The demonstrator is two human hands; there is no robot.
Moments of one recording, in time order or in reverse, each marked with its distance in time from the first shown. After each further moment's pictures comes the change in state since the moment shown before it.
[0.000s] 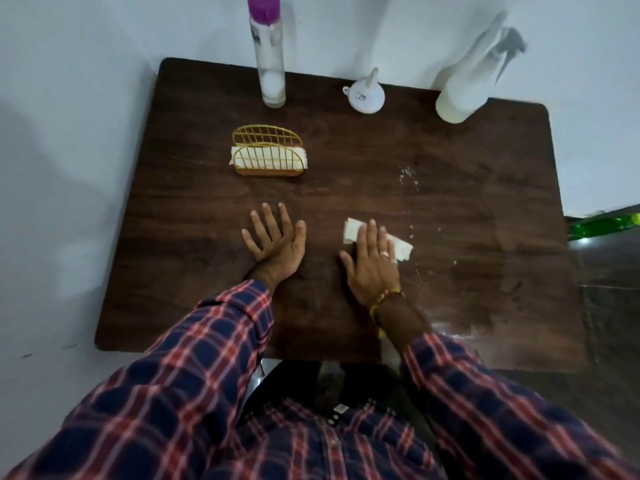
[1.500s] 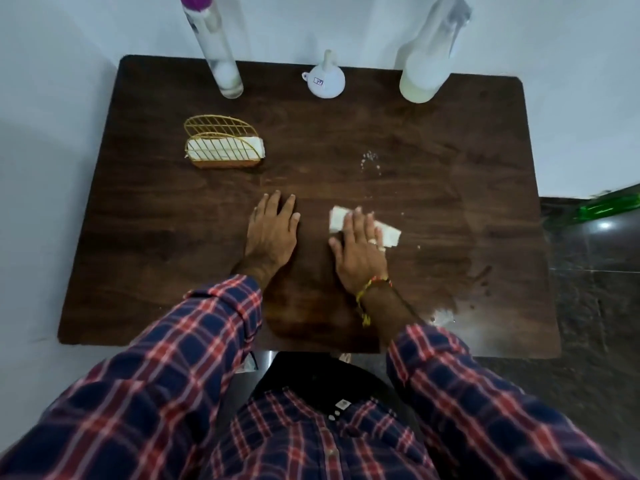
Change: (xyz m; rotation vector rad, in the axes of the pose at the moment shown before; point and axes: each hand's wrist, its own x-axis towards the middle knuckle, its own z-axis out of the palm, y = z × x) left_hand -0.018 0.054 0.009 0.117 0.262 0.354; right_hand 0.005 0.060 -0.001 0.120 0.040 -0.024
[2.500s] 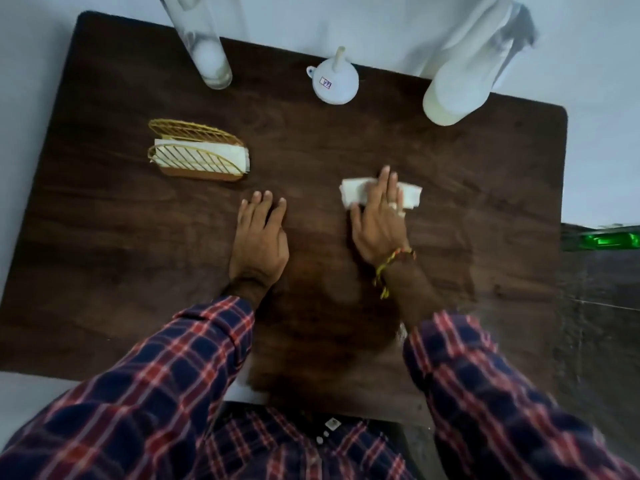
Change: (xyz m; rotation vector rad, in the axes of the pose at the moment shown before) left_hand 0.043 0.008 0.023 -0.101 0.316 0.080; right_hand 0.133 0.040 -0.047 -0.028 0.083 -0.100
